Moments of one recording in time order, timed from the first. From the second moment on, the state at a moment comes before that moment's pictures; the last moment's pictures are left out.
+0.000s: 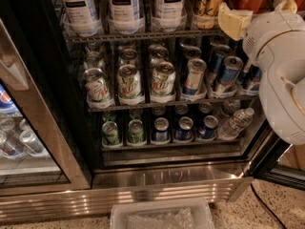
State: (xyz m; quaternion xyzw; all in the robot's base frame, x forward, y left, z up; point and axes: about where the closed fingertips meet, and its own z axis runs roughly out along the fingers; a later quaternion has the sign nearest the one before) arm 0.580 -0.209 1.074 -0.07 0.64 -0.04 0.77
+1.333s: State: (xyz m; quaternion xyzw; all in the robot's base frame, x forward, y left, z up) arm 0.562 -0.233 1.111 -0.06 0.60 -0.11 0.79
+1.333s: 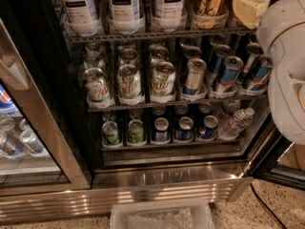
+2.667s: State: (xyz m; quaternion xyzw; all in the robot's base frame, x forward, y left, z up) arm 0.574 -0.230 1.106 -0.07 0.61 -0.08 0.78
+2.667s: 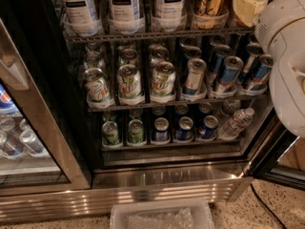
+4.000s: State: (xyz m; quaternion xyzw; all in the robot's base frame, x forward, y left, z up) arm 0.594 -0.238 1.104 -0.05 0.62 -0.05 0.78
